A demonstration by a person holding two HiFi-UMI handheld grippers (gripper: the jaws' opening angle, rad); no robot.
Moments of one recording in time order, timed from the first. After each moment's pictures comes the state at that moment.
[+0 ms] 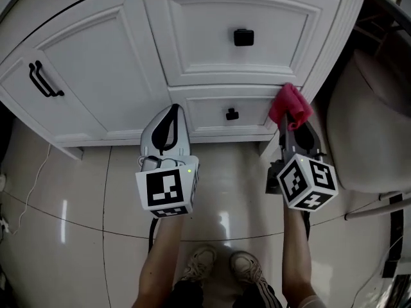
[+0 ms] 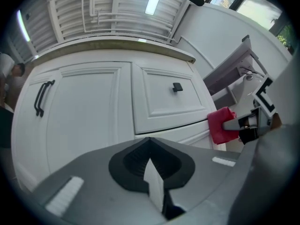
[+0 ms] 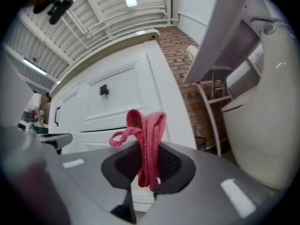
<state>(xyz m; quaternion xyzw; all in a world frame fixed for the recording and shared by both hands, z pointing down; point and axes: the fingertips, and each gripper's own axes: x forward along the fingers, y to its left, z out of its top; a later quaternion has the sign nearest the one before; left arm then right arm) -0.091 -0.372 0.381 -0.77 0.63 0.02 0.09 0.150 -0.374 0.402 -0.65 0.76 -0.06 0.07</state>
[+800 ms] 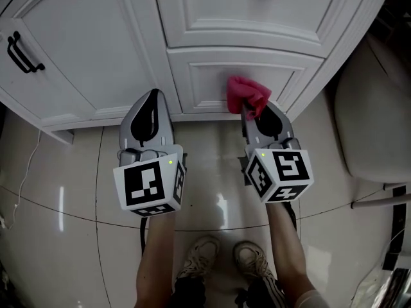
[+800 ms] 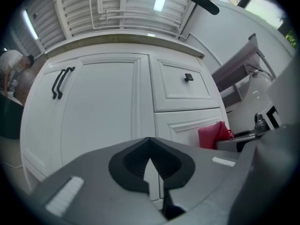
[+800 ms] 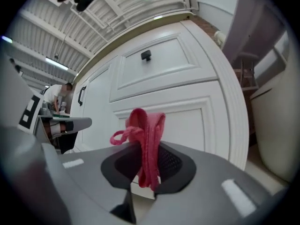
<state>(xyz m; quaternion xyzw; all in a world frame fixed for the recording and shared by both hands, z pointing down) -0.134 -0.368 0.424 -0.76 0.65 0.02 0.05 0.040 -0.383 0.473 -0.56 0.83 -0.05 0.01</state>
